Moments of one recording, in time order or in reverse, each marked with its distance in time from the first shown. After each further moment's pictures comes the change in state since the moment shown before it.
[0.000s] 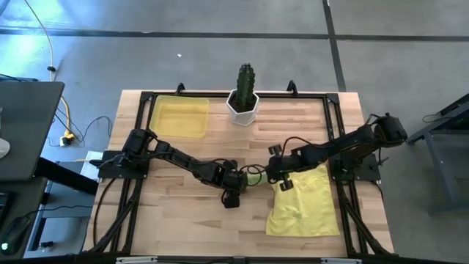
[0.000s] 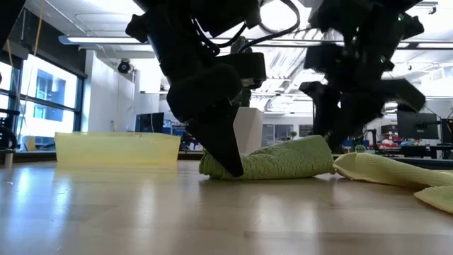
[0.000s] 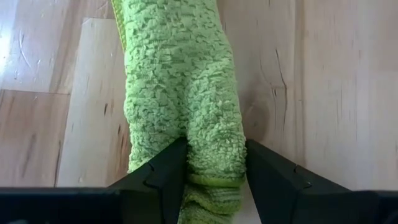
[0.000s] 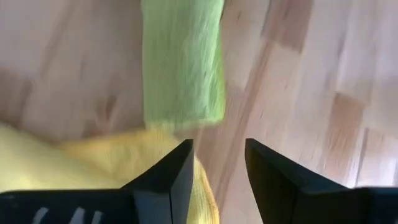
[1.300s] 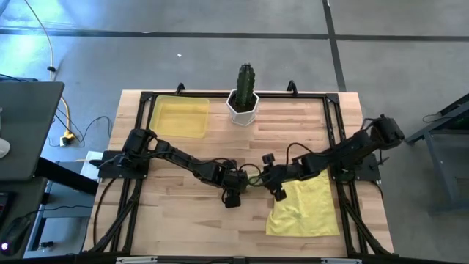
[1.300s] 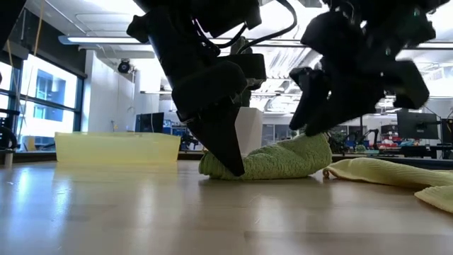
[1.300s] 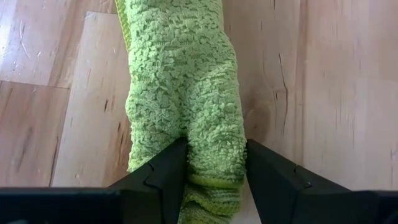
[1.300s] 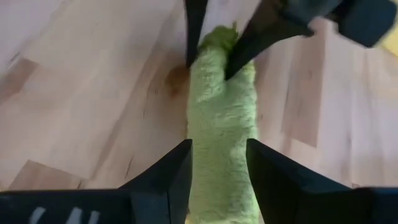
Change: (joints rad) left arm 0.007 -0.001 -0.002 0.001 0.010 -0.043; right arm 0.109 0.046 -0.049 0.352 0.006 0.003
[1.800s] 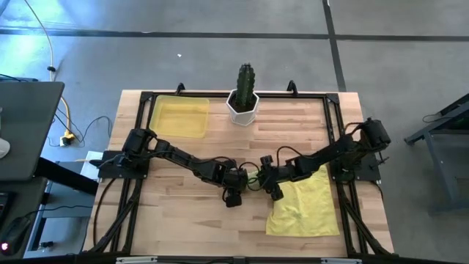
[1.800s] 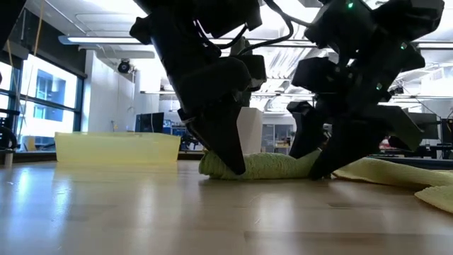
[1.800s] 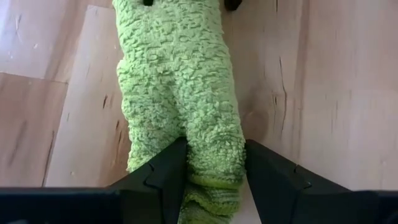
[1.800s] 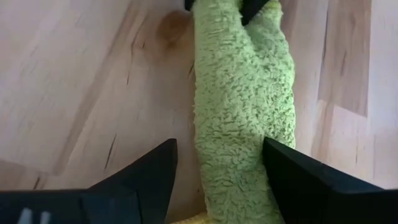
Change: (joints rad) left arm 0.001 -0.001 0.000 0.004 0.043 -0.046; right arm -0.052 0.175 -0.015 0.069 -0.028 0.055
